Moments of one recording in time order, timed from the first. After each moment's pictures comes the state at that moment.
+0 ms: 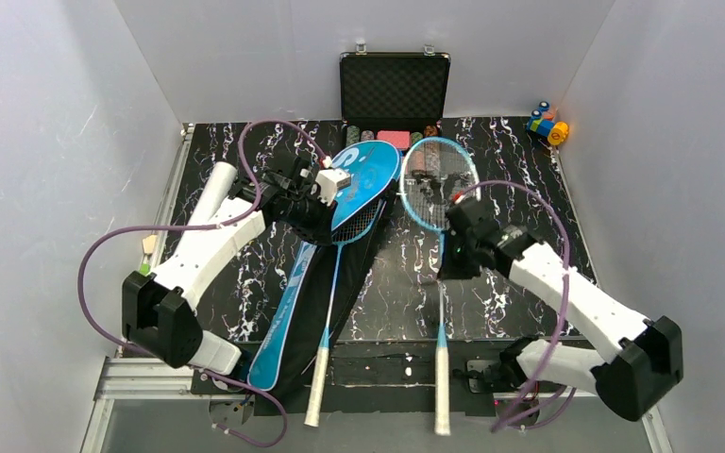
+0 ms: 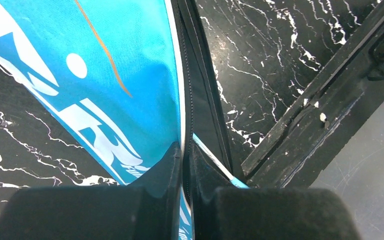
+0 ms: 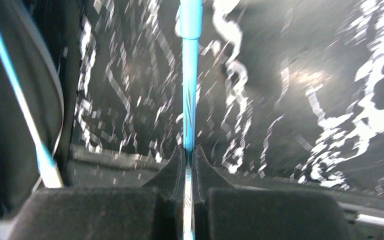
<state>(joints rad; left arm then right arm) -0.49 1.42 1.28 -0.87 0.42 0.16 0.57 1.16 0.96 -0.89 0.02 0.61</state>
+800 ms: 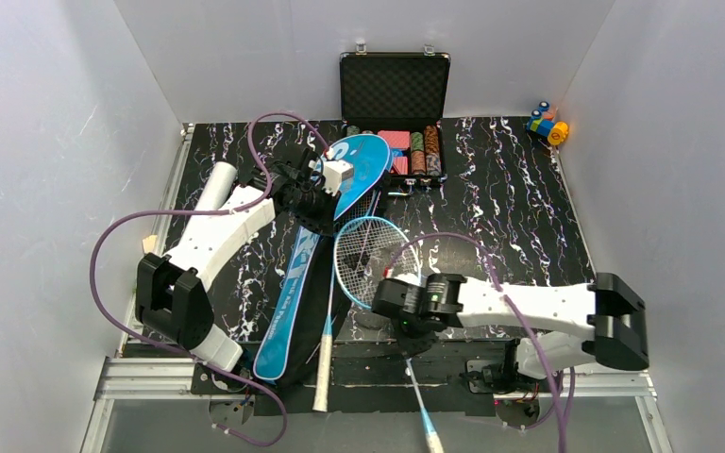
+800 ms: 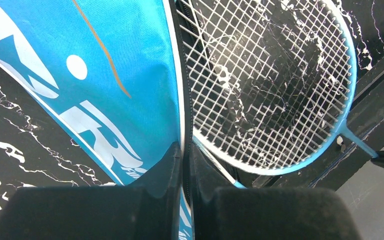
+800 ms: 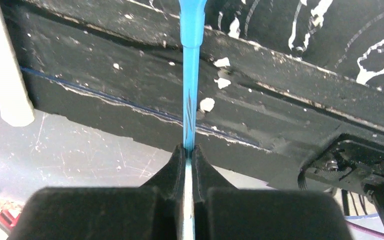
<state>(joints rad) -0.49 1.54 1.36 -0.84 0.34 0.12 1.35 1.28 0.91 -0.96 0.00 1.04</state>
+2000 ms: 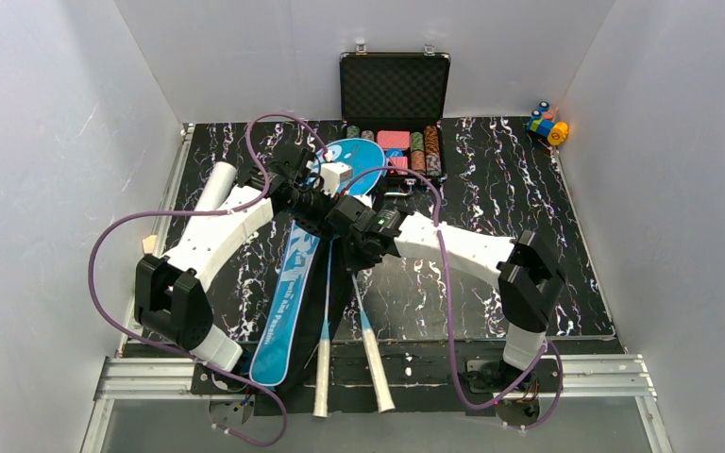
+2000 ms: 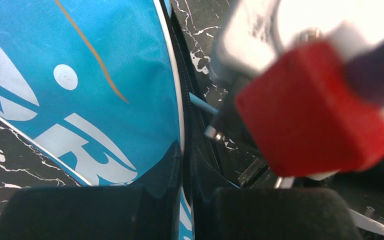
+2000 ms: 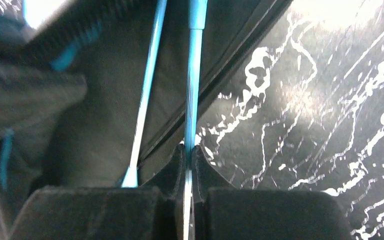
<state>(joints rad) -0.48 1.54 1.36 -0.87 0.39 0.11 1.06 1.79 1.47 -0.81 0.12 0.75</state>
